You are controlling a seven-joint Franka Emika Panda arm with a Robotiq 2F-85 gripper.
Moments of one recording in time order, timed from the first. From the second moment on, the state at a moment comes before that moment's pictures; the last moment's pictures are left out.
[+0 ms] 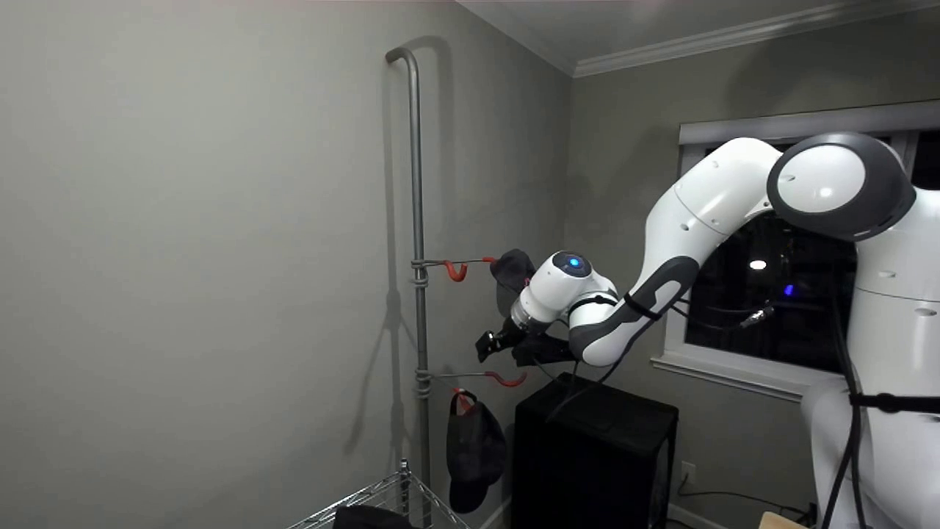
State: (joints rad) arm 0.51 0.02 -0.61 -2.35 -0.92 3.05 1.16
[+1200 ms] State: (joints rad) arm 0.38 -0.07 -0.80 -2.26 -1.33 3.06 1.74
